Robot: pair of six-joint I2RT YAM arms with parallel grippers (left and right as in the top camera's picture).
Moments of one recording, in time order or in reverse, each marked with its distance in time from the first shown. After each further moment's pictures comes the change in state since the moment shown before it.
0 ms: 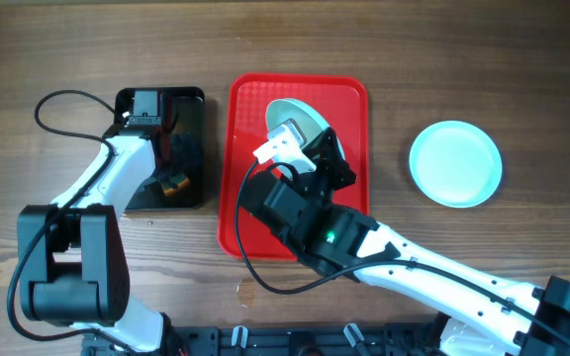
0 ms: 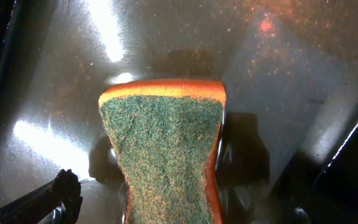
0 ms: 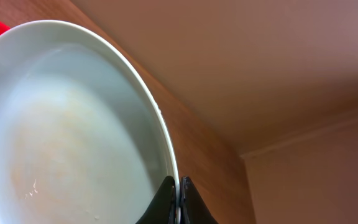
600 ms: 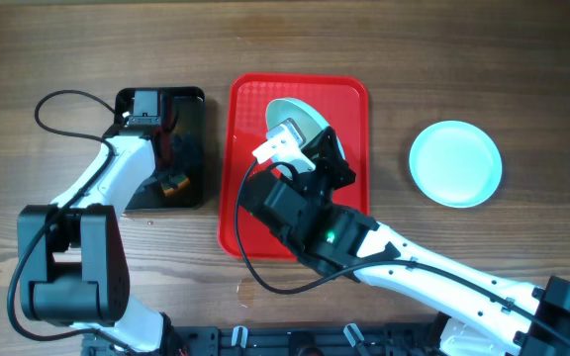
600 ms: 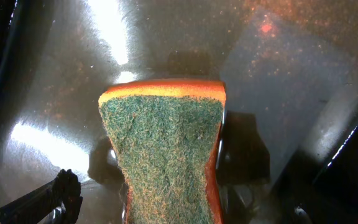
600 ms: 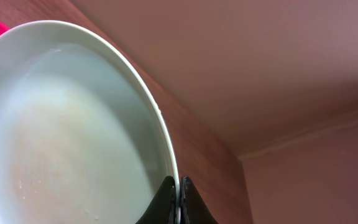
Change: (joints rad) left arm 0.000 0.000 0.000 0.000 0.000 0.000; right arm 0.000 0.000 0.000 0.015 0.003 -0.023
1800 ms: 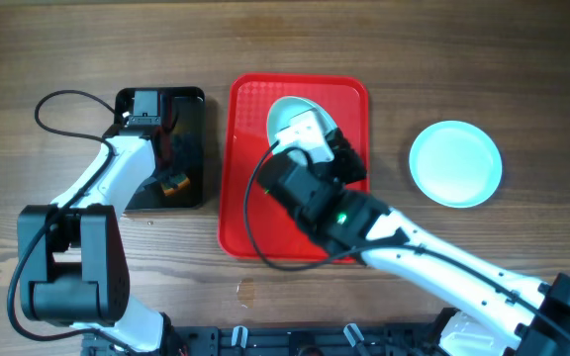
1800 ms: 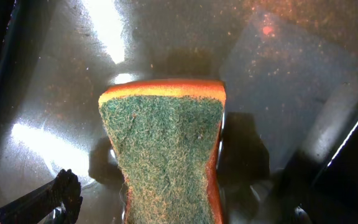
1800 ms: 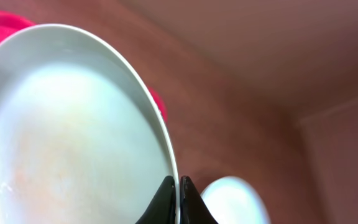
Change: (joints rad) left arm 0.000 0.000 0.000 0.000 0.000 0.000; right arm -0.130 -0.003 0.001 -0.127 -0.250 0.299
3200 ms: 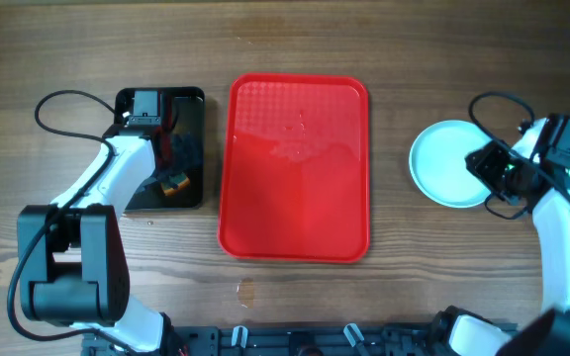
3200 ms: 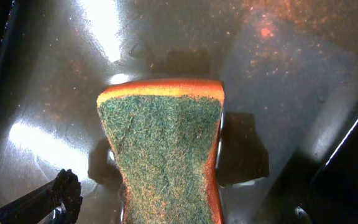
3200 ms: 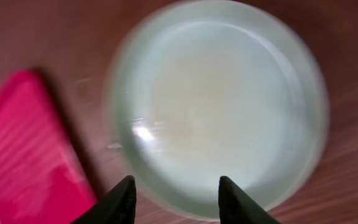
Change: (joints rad) left arm 0.000 0.000 0.000 0.000 0.003 0.000; right arm -1.291 -0.159 -0.172 -0.153 -1.316 0.196
